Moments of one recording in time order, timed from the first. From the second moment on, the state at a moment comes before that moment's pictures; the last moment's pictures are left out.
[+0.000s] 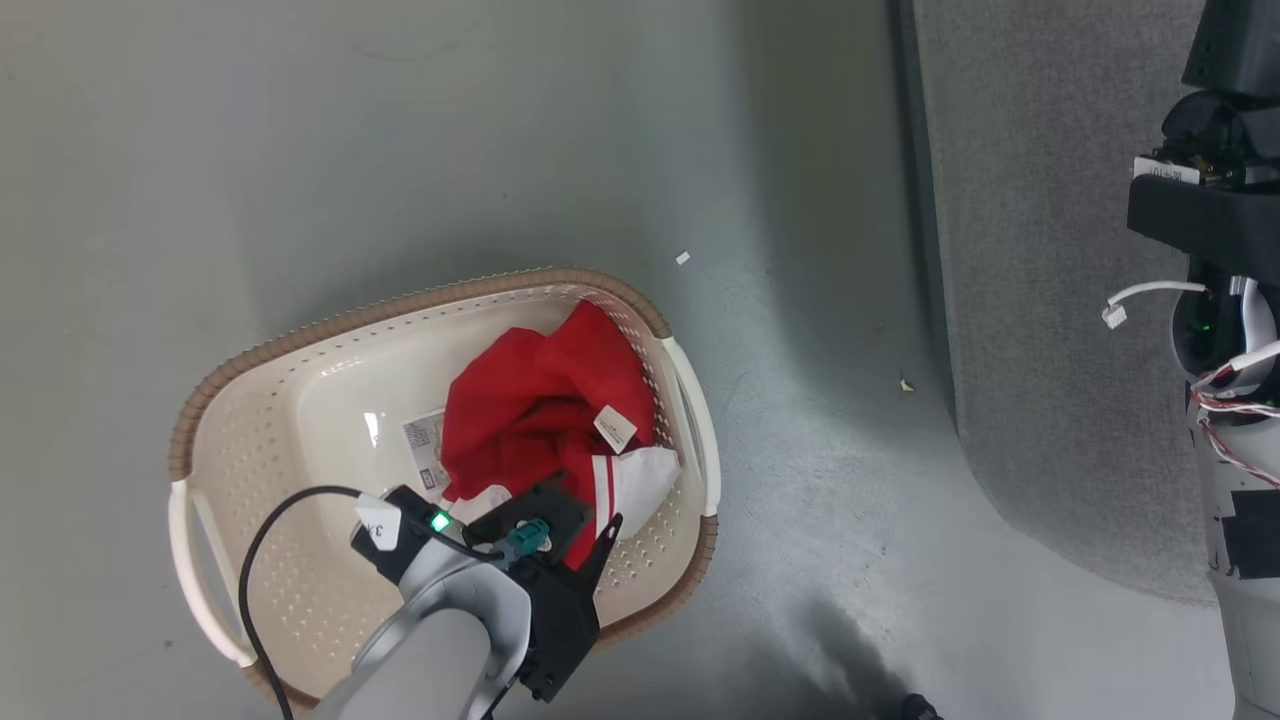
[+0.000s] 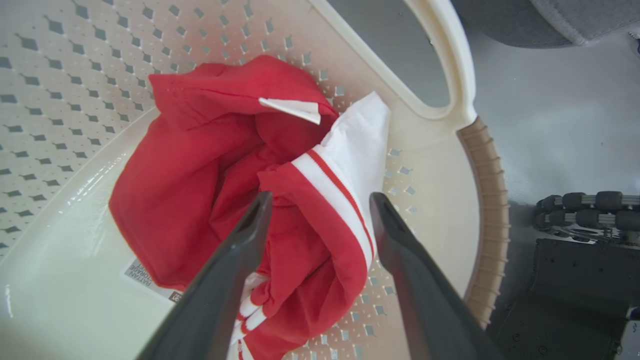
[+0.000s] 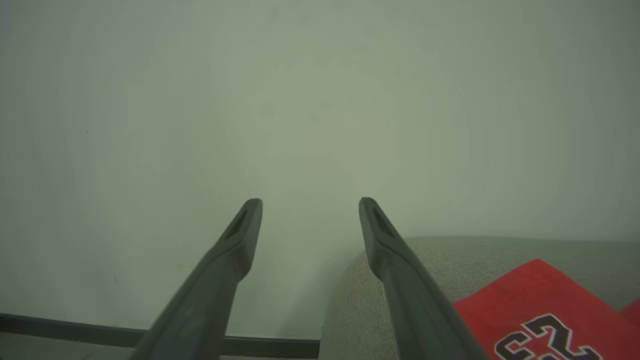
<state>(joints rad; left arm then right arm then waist) -0.62 0.09 -0.68 0.73 -0.22 -0.12 0.01 -0.84 -0.21 0.13 -0.02 0.20 -0.05 -0.26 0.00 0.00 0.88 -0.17</state>
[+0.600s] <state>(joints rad) -0.69 0.09 -0.70 0.87 -0.23 -0.12 0.01 -0.85 -0.20 0.12 -0.02 0.18 -0.05 -0.26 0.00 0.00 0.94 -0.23</state>
